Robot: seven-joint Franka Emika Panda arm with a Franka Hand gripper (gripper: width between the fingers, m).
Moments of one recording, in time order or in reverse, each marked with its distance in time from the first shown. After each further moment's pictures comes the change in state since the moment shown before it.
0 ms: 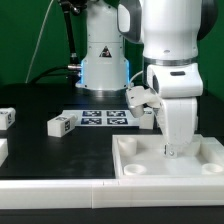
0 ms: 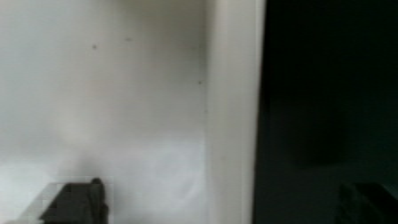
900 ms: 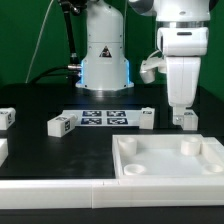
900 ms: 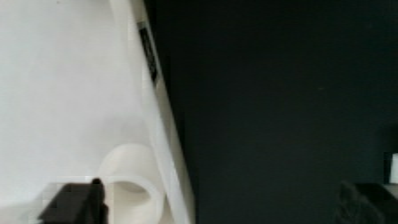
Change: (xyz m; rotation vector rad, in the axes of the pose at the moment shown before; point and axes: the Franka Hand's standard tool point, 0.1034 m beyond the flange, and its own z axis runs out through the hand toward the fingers) arm 0.024 -0.024 -0.047 -0.057 -0.007 0.308
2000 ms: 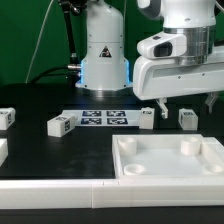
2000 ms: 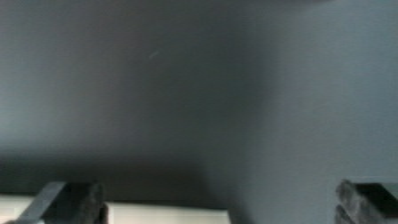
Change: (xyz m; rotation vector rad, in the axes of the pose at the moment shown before) arm 0.020 -0.036 0.009 0.052 0.011 1.159
